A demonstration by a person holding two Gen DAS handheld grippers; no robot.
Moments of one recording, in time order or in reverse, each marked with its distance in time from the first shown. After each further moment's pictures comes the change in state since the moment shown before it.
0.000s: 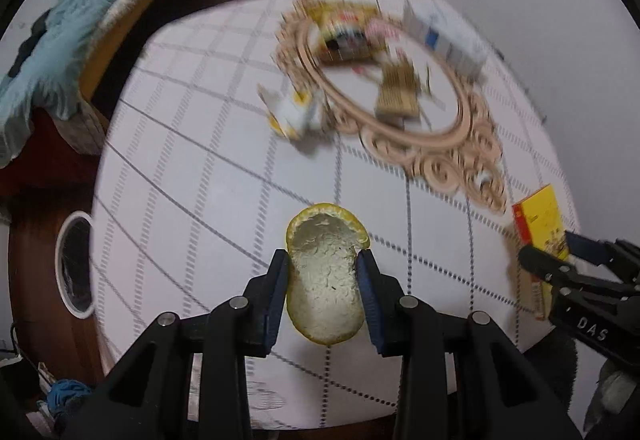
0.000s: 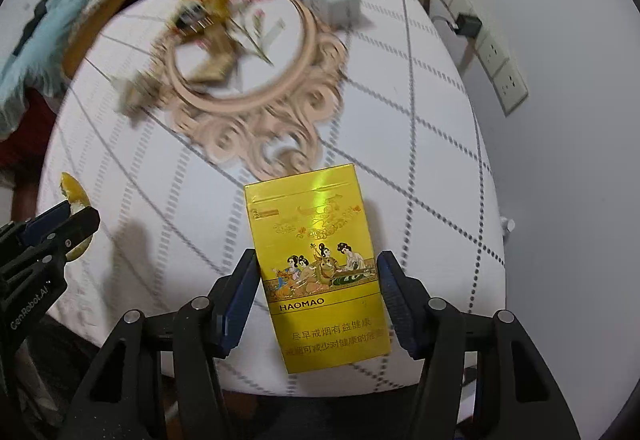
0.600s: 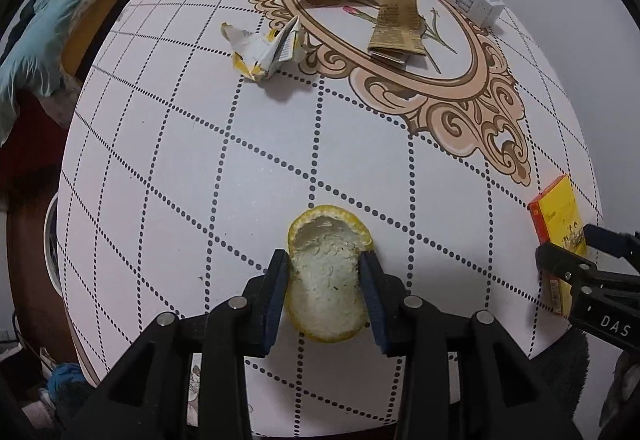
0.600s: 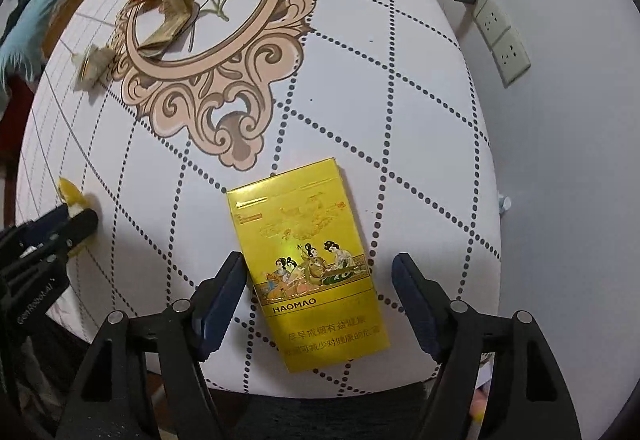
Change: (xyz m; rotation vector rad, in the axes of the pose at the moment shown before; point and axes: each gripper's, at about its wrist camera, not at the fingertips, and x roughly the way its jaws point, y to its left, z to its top) left arm 0.052 -0.011 -0.010 0.000 0.148 -0.004; right arm 0.053 -0.040 0.012 -0.014 0.149 -0.042
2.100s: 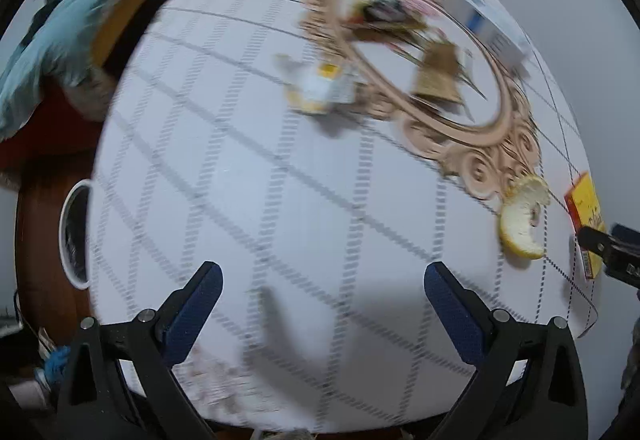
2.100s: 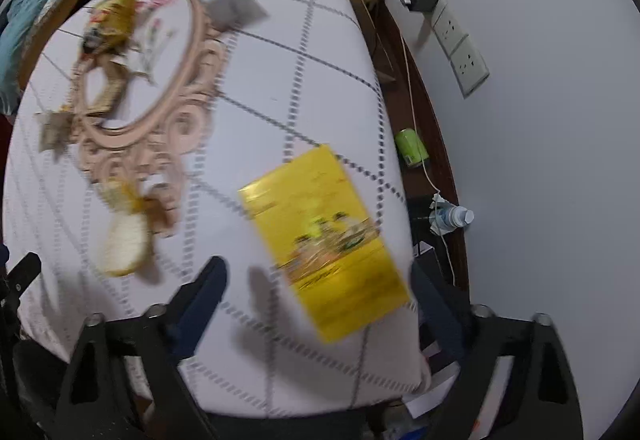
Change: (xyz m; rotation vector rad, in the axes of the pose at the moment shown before) left arm 0.001 0.012 0.031 -0.069 -0.019 0.046; right arm -0.012 -0.064 0.030 0.069 -0.028 -0.054
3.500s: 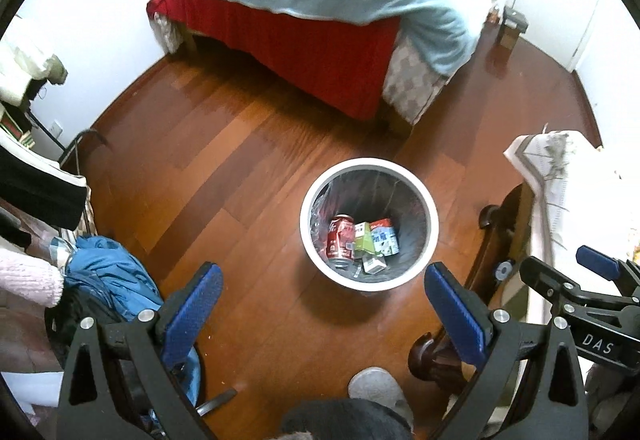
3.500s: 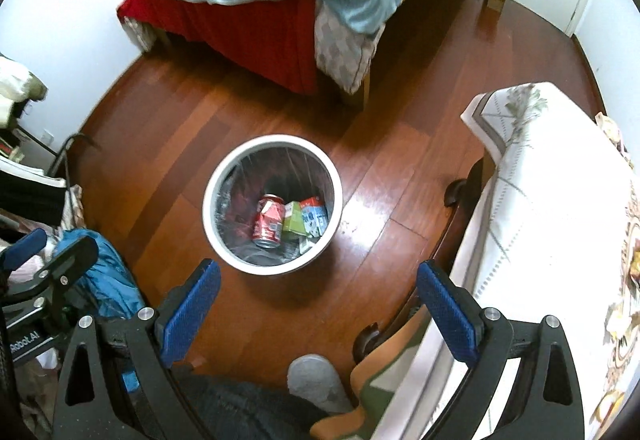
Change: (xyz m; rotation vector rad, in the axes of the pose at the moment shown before) left arm -0.115 0.500 -0.158 -0.680 -0.199 0.239; right arm -0.109 0.658 -0.089 -0.707 -0.205 0.340
